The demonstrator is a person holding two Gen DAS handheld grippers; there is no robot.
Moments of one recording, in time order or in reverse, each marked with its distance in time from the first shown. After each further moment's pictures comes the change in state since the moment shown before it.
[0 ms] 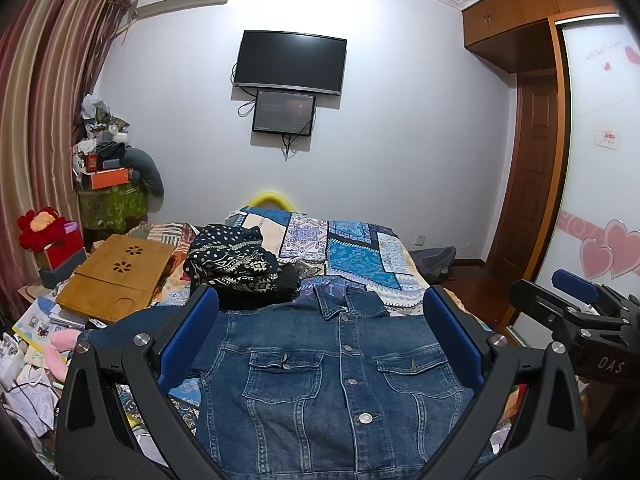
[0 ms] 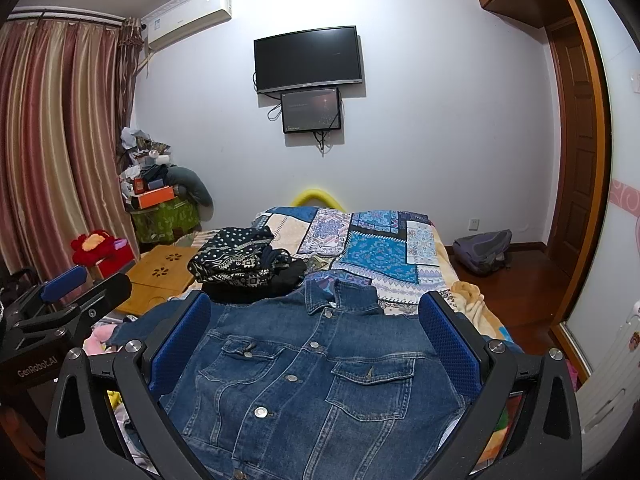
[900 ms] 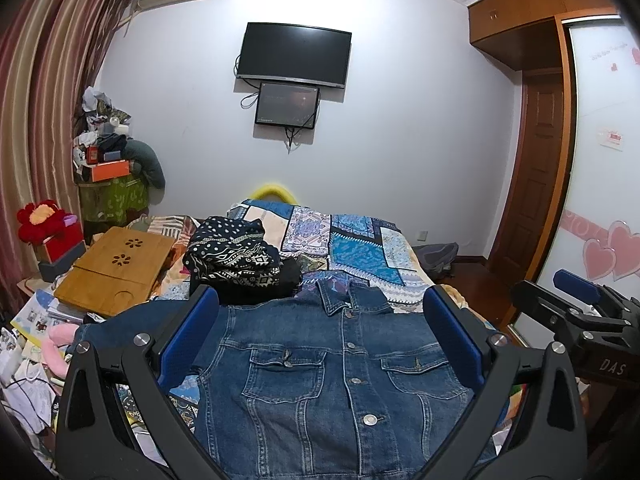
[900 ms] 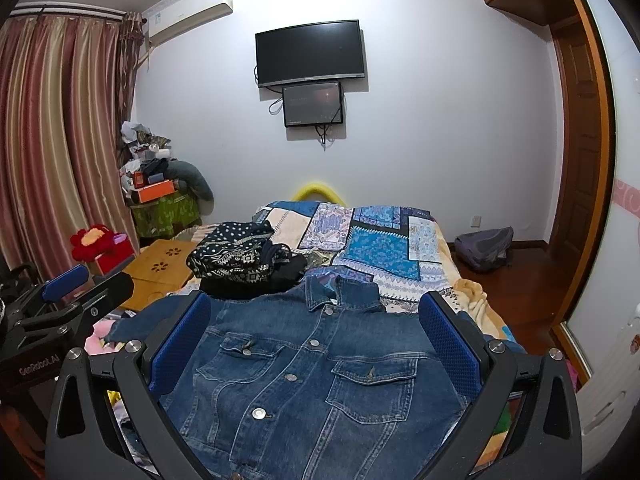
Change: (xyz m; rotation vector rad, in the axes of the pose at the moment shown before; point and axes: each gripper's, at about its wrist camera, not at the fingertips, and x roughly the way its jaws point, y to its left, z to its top) left arm 0.015 0.009 0.000 -0.017 0.024 0.009; right arm 0.010 0.000 0.000 -0.006 0.021 0.001
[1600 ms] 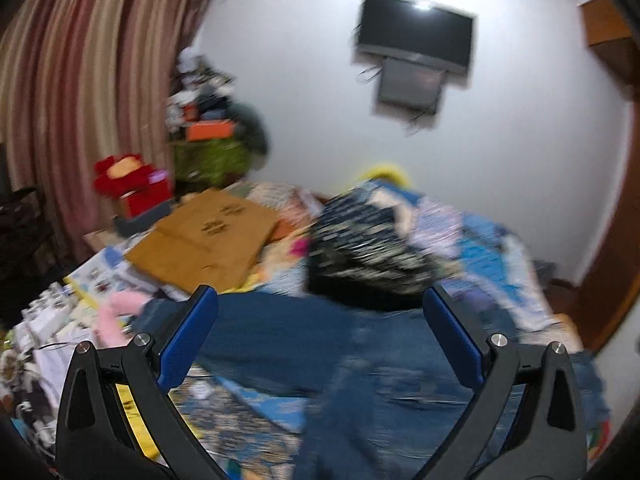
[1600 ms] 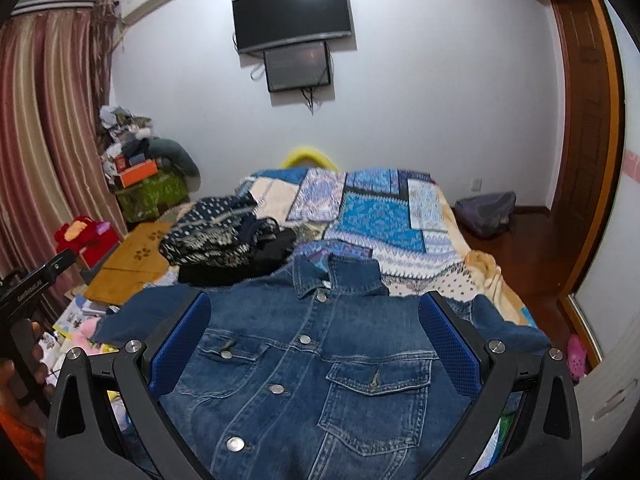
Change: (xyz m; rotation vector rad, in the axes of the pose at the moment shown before) left arm 0.102 0.150 -0.001 -0.162 0.104 0.407; right arm 0.079 -0.020 0.002 0.051 0.143 -0.021
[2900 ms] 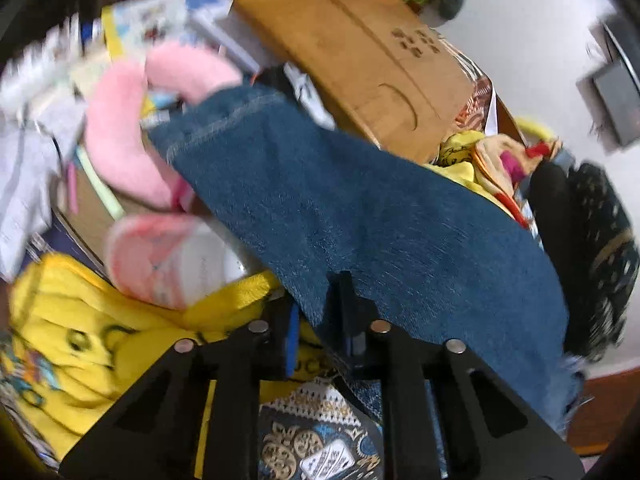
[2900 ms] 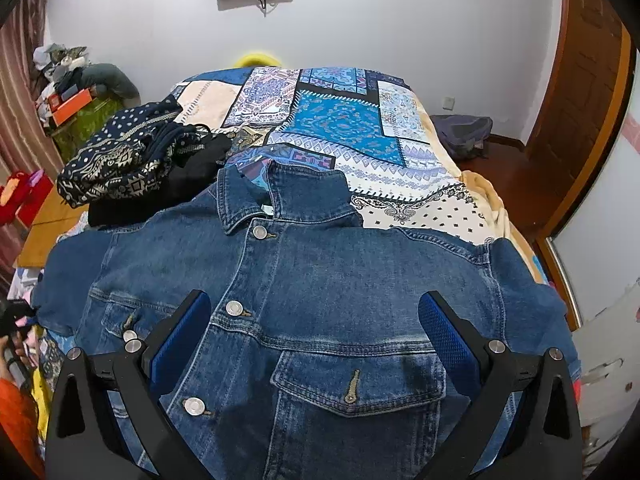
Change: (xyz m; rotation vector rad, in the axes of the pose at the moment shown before) left arm 0.248 0.246 -0.119 -0.591 0.546 0.186; right arm 0.133 -0.028 -0.016 0.025 0.332 -0.151
